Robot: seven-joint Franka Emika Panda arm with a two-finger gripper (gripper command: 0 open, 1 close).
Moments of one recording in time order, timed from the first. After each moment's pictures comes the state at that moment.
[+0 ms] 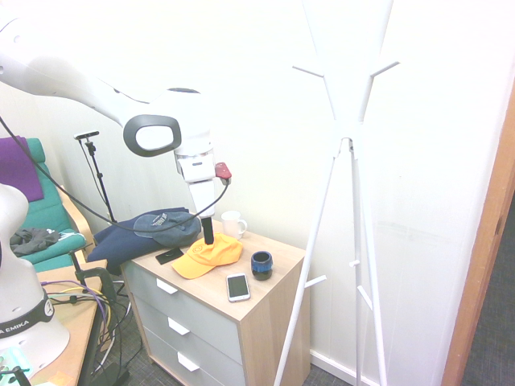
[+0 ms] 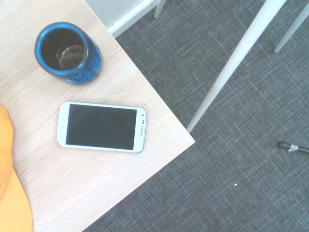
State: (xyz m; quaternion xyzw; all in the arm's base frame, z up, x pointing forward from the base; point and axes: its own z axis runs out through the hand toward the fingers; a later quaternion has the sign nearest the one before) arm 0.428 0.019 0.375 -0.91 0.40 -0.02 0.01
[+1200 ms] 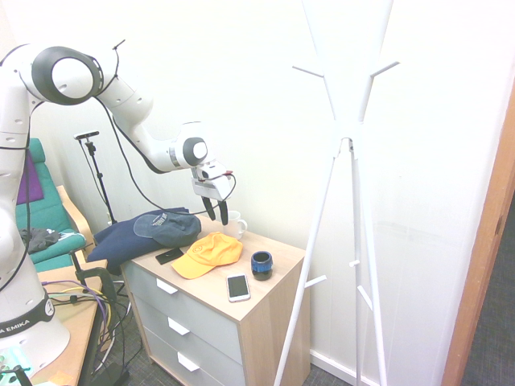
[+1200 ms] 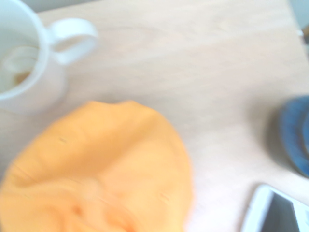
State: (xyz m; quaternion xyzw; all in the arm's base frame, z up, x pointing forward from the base) arm 0.489 0.339 0.247 -0.98 0.19 -0.10 -0.05
